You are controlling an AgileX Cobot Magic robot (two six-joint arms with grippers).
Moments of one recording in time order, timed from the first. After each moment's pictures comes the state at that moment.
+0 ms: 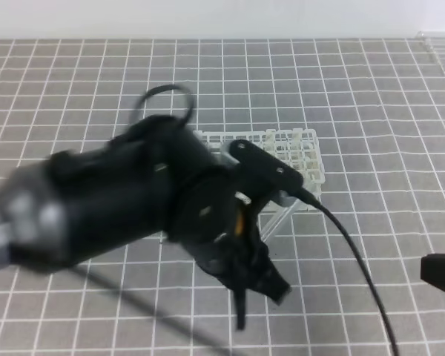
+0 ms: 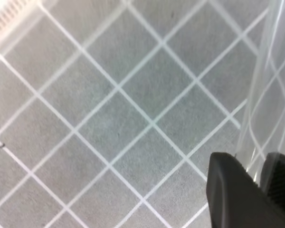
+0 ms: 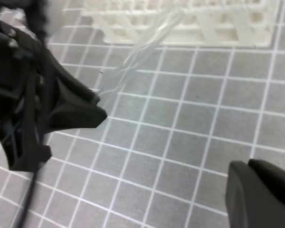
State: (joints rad) left arm -0.95 1.63 -1.20 0.04 0.89 -0.17; right arm 0.09 0.74 -0.55 0.77 0.79 -0.43
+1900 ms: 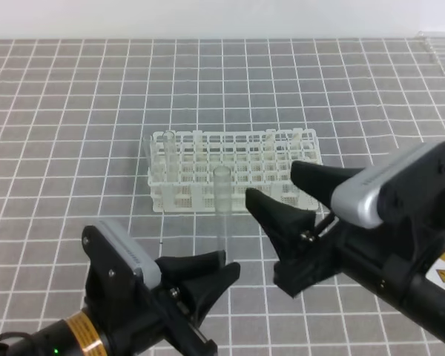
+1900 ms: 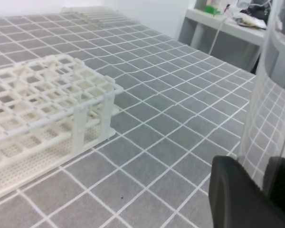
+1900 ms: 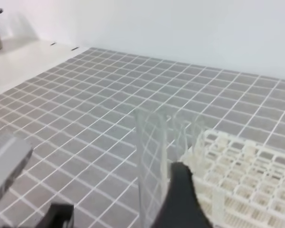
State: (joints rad) left arm -0.83 1.34 -0.28 0.19 -0.86 -0.29; right arm 0.99 1.11 -0.62 0.74 -0.37 -0.53
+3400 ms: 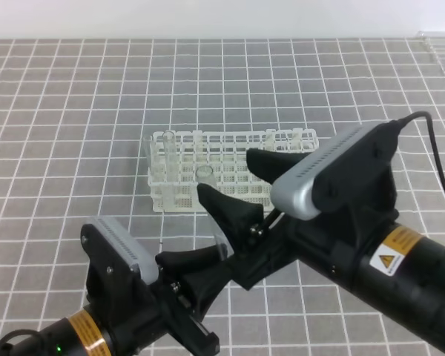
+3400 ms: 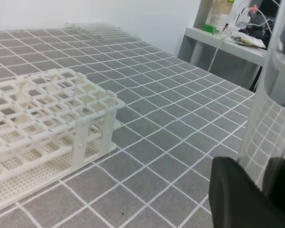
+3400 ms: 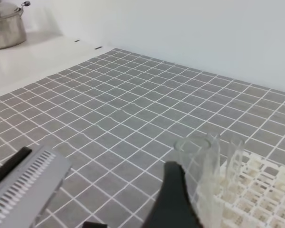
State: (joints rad) left arm -0.83 1.41 -0.27 0.18 -0.97 -0.29; right arm 0.99 1.23 -0.72 0.57 -0.36 -0.42
